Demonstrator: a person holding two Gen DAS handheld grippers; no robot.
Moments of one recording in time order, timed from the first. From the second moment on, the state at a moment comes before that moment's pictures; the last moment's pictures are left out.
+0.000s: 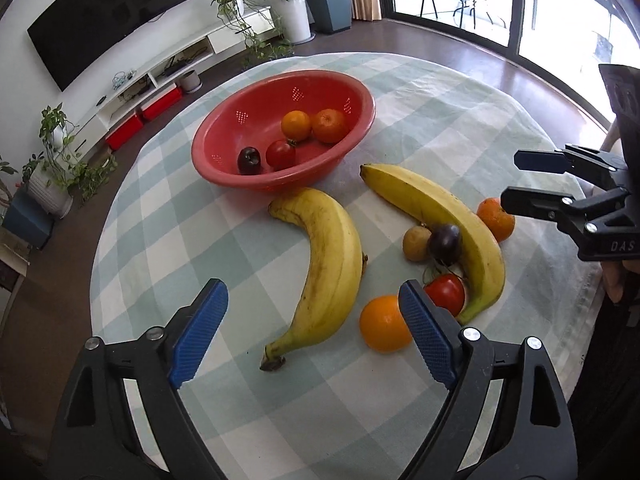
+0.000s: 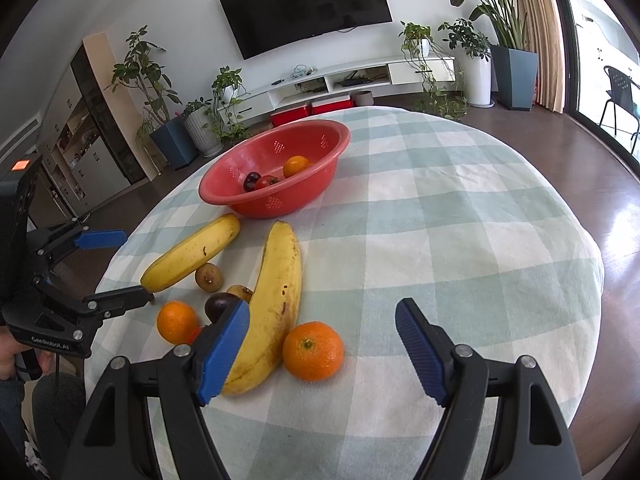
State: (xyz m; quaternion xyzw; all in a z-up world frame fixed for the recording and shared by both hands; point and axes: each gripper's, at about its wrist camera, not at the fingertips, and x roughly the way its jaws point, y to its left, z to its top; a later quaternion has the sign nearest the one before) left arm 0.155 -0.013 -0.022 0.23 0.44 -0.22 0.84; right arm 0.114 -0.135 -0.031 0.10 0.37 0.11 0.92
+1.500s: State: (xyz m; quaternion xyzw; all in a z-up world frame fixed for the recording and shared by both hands) left arm 0.186 0.012 -0.042 0.12 0.50 -0.25 0.82; right arm 0.118 -0.141 -0.033 0.11 0.38 0.11 0.91
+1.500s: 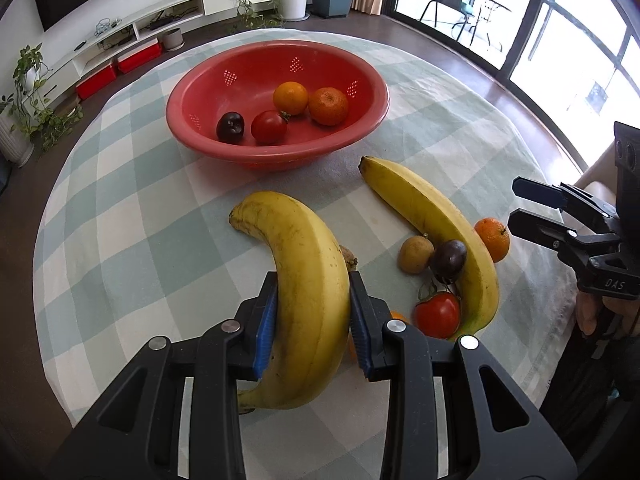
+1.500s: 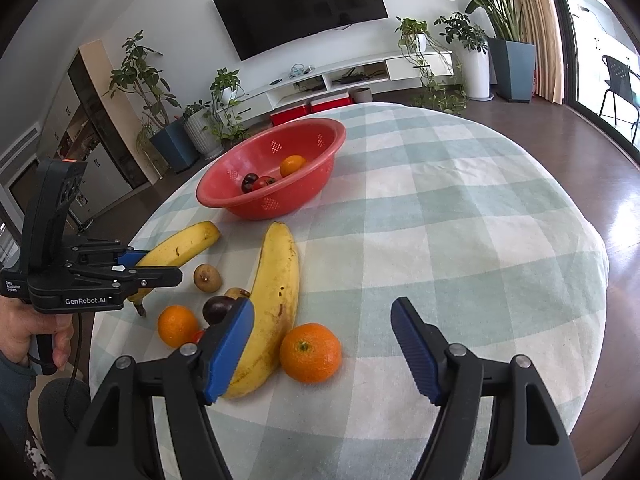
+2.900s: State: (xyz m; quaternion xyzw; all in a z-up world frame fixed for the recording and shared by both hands) left arm 0.076 0.078 -0.021 -0.05 0.39 -0.28 0.88; right arm 0.124 -0.034 -0.029 -0.11 0.39 0.20 0.89
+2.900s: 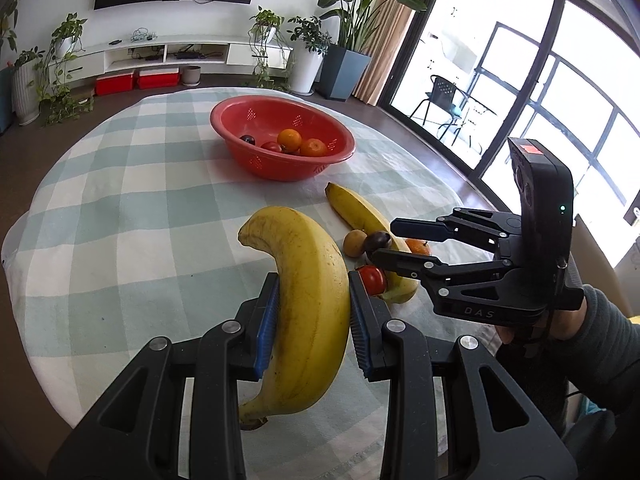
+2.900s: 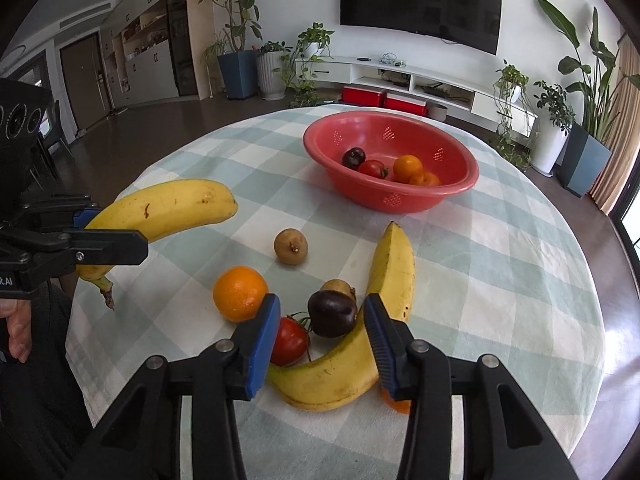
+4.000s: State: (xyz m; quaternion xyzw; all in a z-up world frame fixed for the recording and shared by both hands) left arm 0.077 0.077 -0.016 -0.05 0.38 -0.29 0.88; right arm 0.115 -0.043 -0.008 -0.09 0.37 0.22 0.90
